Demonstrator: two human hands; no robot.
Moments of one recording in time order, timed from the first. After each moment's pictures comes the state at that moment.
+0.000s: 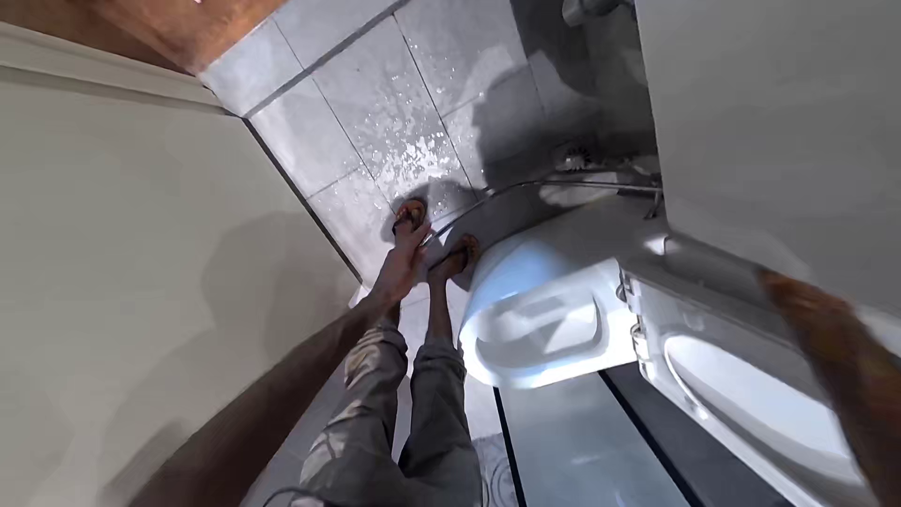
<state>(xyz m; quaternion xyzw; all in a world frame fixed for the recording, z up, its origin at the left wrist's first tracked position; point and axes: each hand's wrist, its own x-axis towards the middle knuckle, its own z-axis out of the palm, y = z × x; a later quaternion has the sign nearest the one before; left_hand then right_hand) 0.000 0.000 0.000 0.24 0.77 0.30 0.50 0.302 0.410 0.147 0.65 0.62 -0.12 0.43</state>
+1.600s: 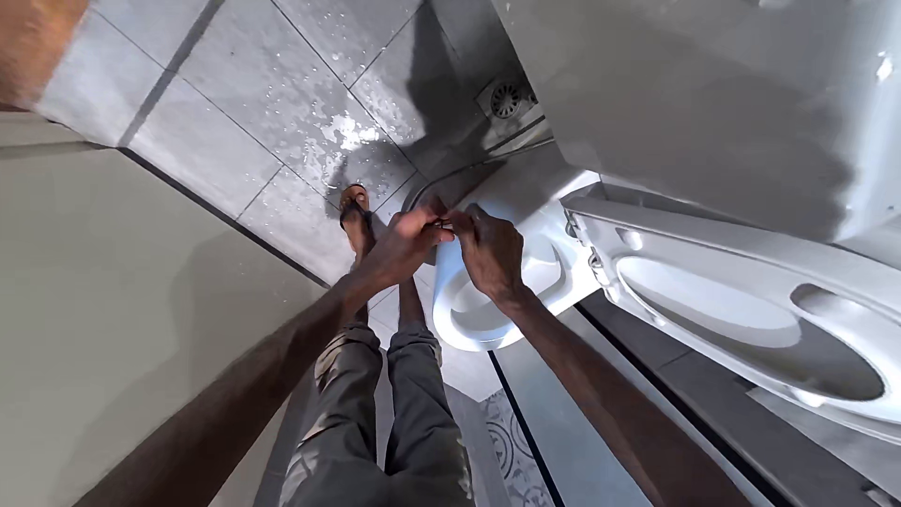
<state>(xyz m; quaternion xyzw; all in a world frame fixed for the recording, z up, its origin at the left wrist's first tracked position) 0.020 0.122 0.050 0.41 0.57 0.41 0.58 0.187 0.202 0.099 0.49 0.77 -0.39 0.09</state>
